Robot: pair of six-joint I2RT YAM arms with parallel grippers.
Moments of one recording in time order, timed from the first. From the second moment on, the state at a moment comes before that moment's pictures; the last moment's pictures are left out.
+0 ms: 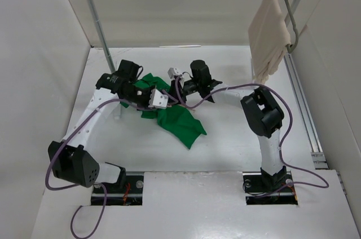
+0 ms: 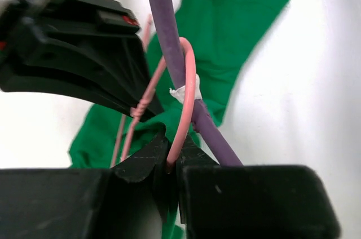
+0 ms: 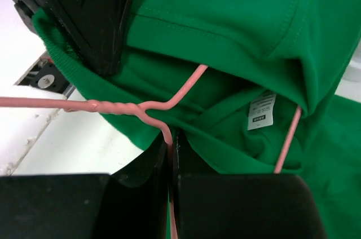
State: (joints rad) left arm -0.32 1.36 1.32 -1.12 0.77 1.41; right arm 0.63 2.09 1.43 0.38 -1.24 -0.19
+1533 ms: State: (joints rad) left arm -0.09 1.41 1.06 -0.67 0.50 1.61; right arm 0.63 2.09 1.39 0.26 -1.10 -0.35
